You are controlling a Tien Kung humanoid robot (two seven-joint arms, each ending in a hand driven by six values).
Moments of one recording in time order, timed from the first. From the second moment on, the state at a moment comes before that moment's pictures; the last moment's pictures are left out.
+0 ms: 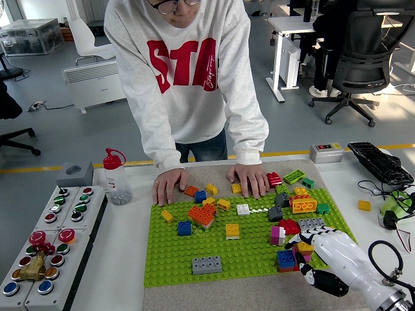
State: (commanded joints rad) left arm -0.08 0.05 -1.21 -0.18 1.48 0.02 0.32; right arm 0.20 -0.64 0.83 1.72 -1.99 -0.37 -0.08
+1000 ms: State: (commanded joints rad) left arm -0.09 0.05 -1.21 -0.18 1.48 0.02 0.32; right arm 0.23 -0.61 0.82 1.64 -1.98 -0.37 -0.08
